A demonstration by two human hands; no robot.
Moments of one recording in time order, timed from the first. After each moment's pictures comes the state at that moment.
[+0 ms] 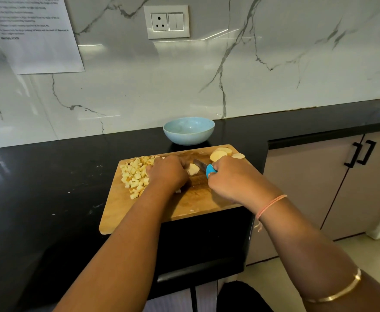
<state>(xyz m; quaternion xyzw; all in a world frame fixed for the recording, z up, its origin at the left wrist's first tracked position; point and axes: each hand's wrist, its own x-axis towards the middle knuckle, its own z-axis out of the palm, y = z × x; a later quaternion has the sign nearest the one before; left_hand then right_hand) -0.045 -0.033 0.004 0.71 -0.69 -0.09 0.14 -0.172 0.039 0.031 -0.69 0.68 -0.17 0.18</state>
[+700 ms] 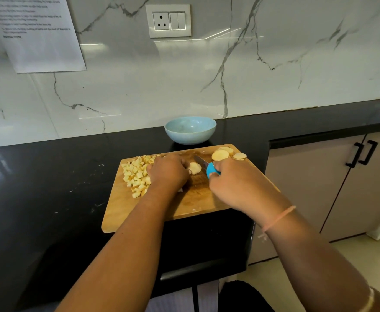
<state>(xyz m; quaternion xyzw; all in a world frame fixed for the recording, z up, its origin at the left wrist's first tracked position) -0.043 -0.037 -0.003 0.72 -0.67 -0.08 0.19 -0.166 0.061 0.038 -0.70 0.68 -0.17 0.15</state>
